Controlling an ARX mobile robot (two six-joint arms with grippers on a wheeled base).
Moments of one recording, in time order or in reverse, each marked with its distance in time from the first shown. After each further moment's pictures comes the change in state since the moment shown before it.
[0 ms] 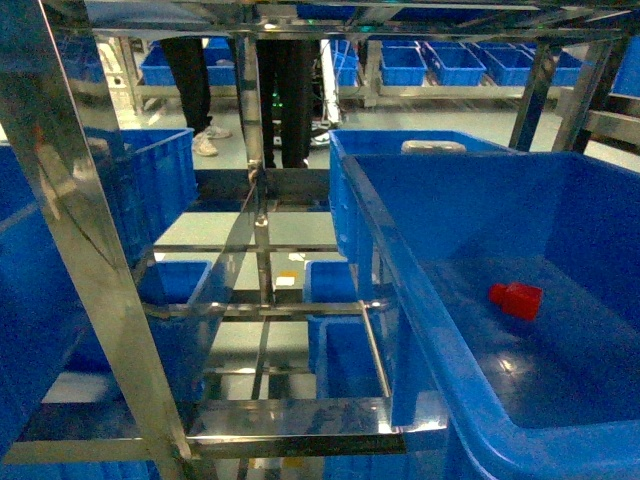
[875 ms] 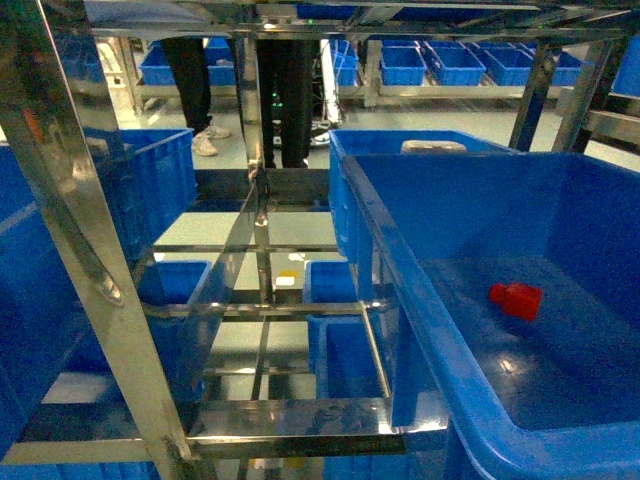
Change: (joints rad) left arm -0.116 -0.320 -0.358 -0.018 -0.117 0.007; right arm 0.106 -0.325 -0.396 0.047 0.100 -0.014
